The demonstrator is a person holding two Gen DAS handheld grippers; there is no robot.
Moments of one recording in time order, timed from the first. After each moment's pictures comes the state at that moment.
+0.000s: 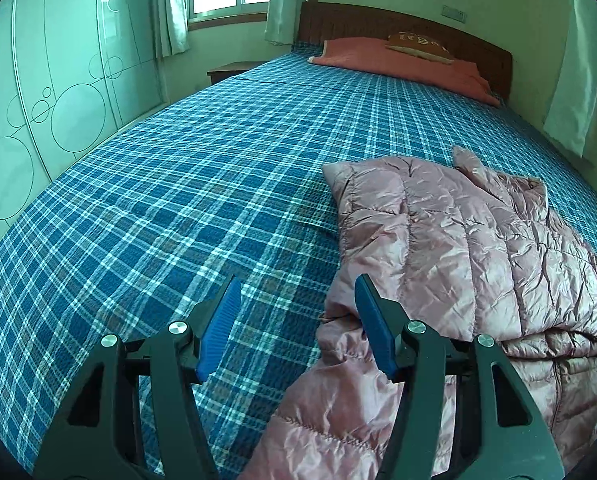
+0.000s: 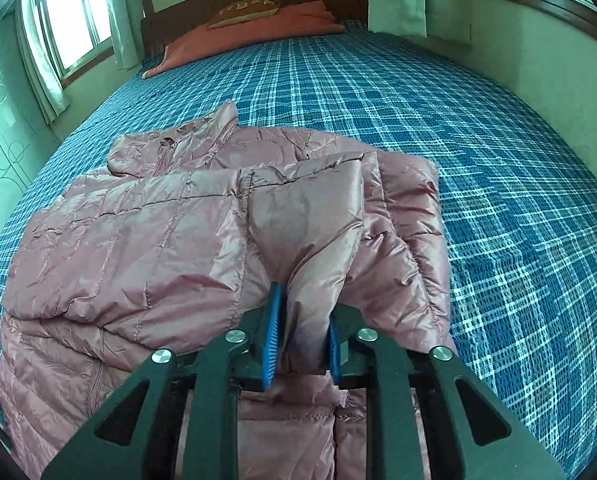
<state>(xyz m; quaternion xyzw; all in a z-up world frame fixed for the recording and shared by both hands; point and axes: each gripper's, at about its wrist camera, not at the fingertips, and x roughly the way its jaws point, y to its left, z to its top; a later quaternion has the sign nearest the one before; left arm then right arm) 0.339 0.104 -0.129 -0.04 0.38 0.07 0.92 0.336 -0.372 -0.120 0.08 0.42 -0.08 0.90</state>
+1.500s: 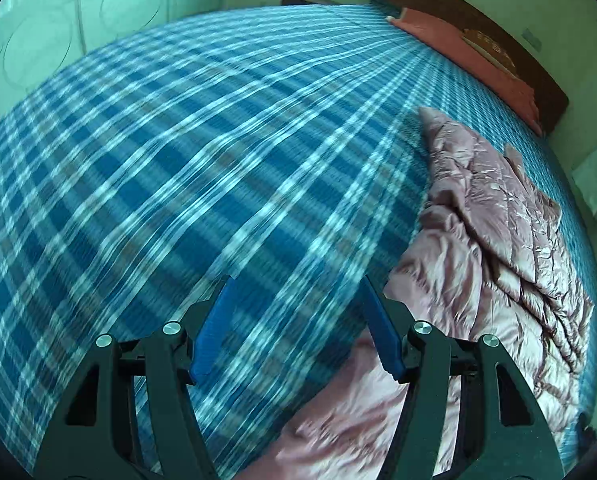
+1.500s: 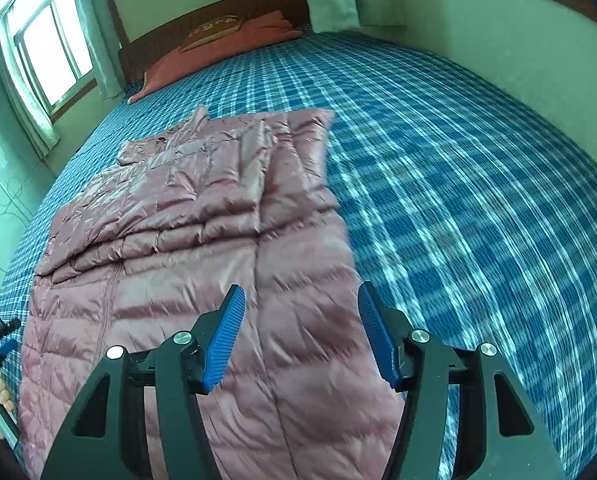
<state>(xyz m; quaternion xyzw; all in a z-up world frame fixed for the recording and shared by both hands) 0.238 0.199 -0.158 -0.22 0.47 0.12 0.85 0.175 -0.407 -0.113 0.16 0.41 -0.11 0.89</state>
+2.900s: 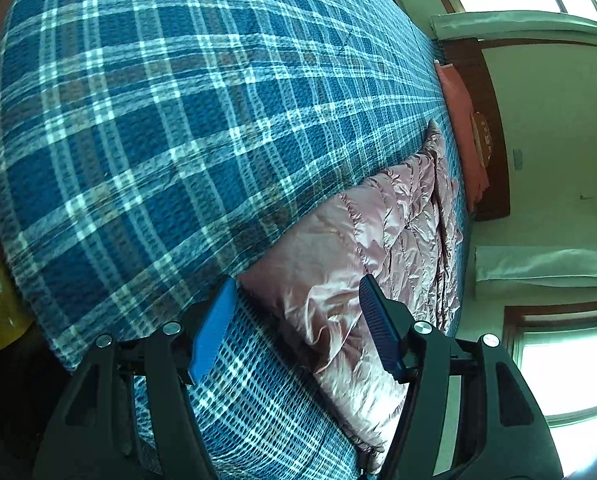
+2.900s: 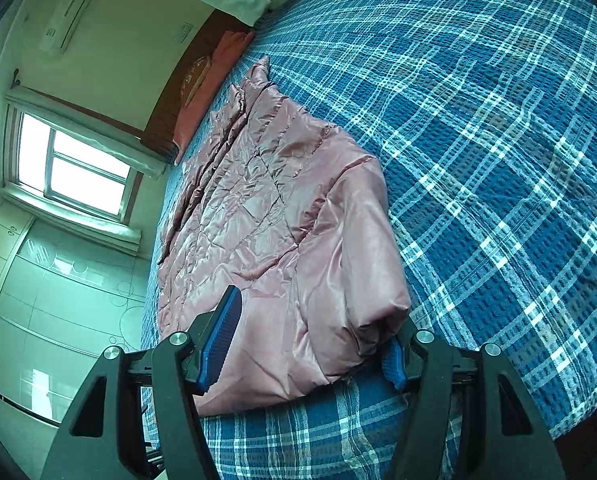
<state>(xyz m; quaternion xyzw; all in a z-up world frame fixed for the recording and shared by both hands) -0.026 0.241 -0.181 -0.54 0.44 0.05 0.72 -0.044 -0.404 -0.181 0.47 0.35 -0.01 0.81</state>
